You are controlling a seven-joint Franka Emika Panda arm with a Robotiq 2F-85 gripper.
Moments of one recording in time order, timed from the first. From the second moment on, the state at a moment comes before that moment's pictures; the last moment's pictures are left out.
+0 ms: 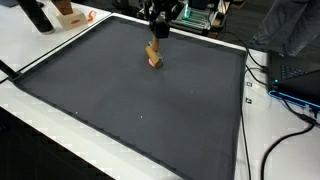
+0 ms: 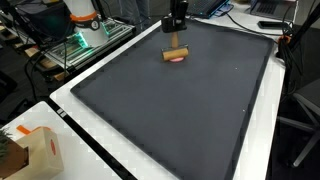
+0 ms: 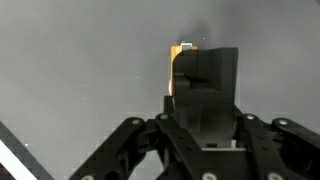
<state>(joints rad) 0.16 0.01 0.15 -2.31 -0.34 2.25 -0.32</state>
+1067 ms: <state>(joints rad) 0.13 0.03 0.13 -2.30 -0.36 2.26 -0.41</state>
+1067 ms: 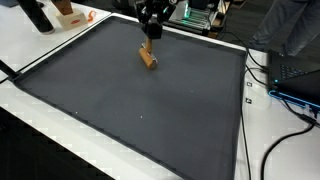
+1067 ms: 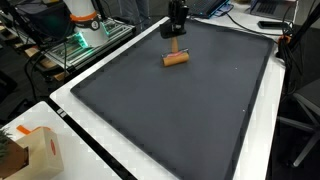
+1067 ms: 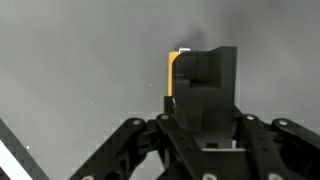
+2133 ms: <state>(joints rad) 0.14 -0.05 0.14 -2.35 -0.26 2.15 -0.55</state>
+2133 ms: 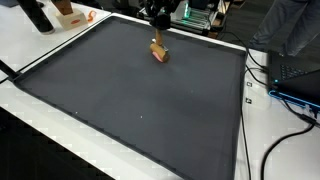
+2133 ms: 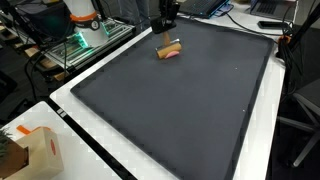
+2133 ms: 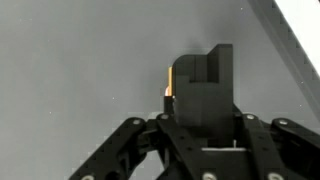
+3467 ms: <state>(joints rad) 0.15 -0.06 0.16 -2.39 -0.40 2.04 -0.45</state>
